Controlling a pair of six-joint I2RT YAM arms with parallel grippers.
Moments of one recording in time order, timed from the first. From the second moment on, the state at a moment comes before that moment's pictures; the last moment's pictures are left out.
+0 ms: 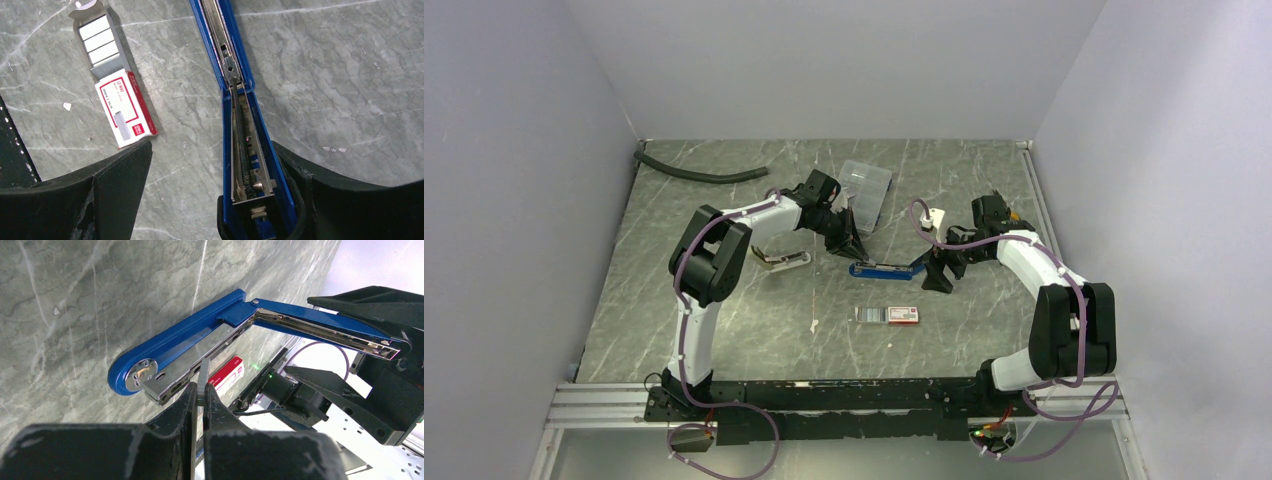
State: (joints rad) left arm -0.57 2.11 1.49 -0.38 0.71 -0.74; right arm 0.05 1.44 0.89 -0.68 -0.74 -0.91
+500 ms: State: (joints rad) left arm -0.57 2.12 1.49 -0.38 0.71 -0.74; right arm 0.05 1.44 0.89 -0.68 -0.74 -0.91
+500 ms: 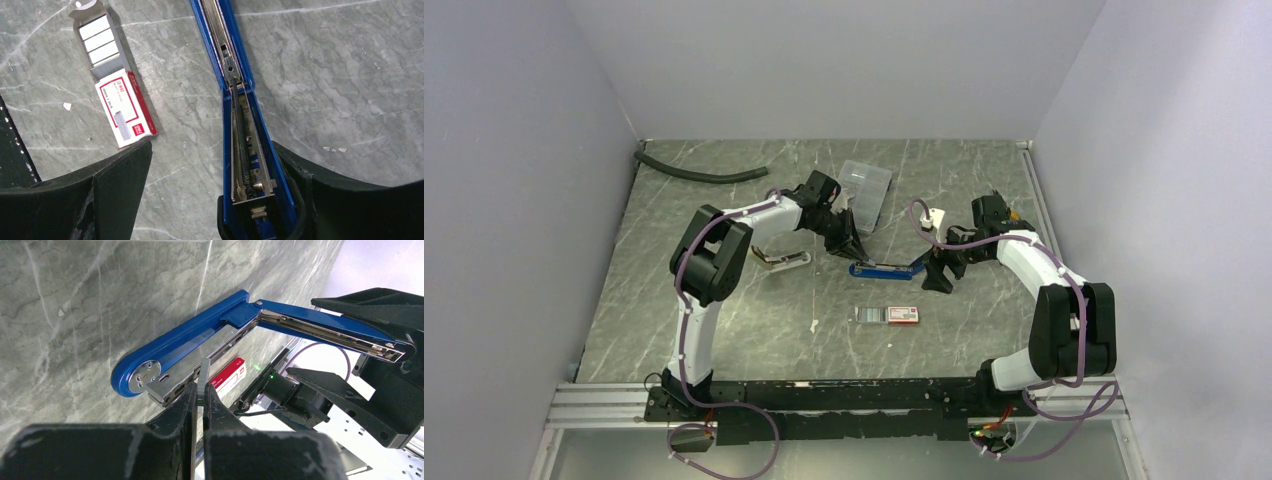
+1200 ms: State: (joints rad) left arm -0.57 2.12 1.49 -0.39 0.70 -0.74; right arm 0.05 1.44 0.89 -0.68 -0.74 -0.91
